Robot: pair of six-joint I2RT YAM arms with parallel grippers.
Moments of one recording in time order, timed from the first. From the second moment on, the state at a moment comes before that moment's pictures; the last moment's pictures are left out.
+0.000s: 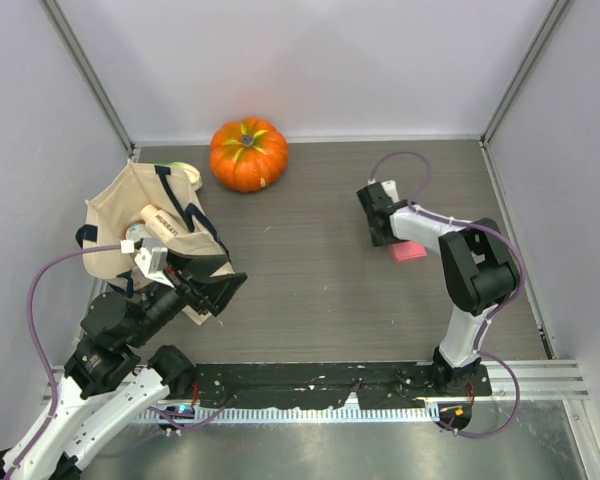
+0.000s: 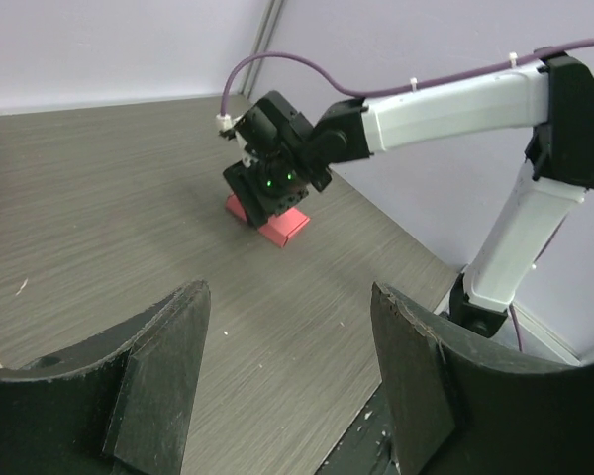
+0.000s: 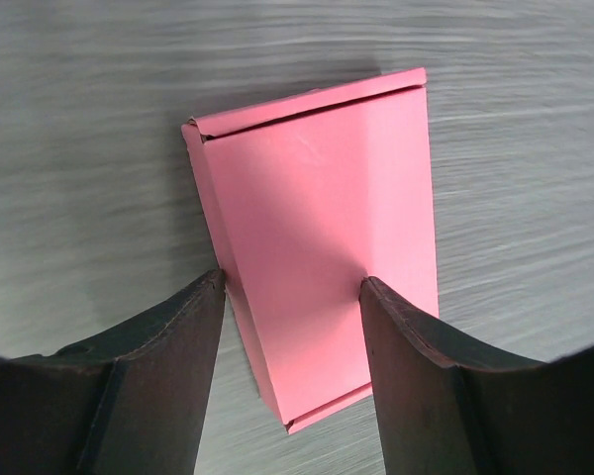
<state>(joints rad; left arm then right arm) -0.72 0.28 0.70 -0.29 0.08 -0.41 0.46 1.82 1.12 -0.45 0.54 0.20</state>
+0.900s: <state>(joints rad) -0.72 0.27 0.73 -0.40 0.15 -0.33 0.34 1.78 1.06 -0.43 0.98 0.05</state>
